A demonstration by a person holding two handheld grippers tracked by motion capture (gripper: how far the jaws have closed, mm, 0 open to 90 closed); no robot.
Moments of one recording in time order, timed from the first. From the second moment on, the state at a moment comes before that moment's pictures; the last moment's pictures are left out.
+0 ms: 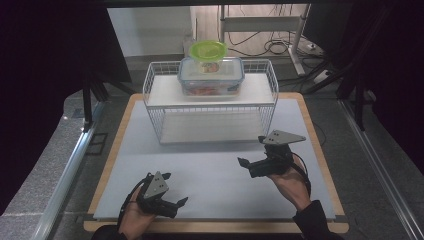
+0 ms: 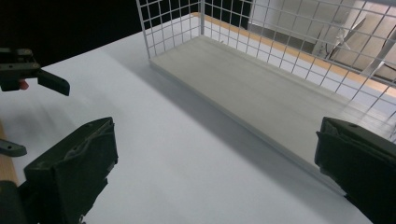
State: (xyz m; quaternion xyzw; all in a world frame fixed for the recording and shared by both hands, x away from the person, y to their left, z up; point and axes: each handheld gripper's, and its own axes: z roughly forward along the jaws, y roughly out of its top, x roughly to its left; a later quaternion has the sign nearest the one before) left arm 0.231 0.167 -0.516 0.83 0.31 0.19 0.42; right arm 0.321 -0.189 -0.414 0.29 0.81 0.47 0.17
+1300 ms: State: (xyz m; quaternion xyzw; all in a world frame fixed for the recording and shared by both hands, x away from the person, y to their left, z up) left arm 0.231 0.167 -0.519 0.83 0.30 0.20 0.42; right arm 0.276 -0.240 -0.492 0.35 0.83 0.40 0.18
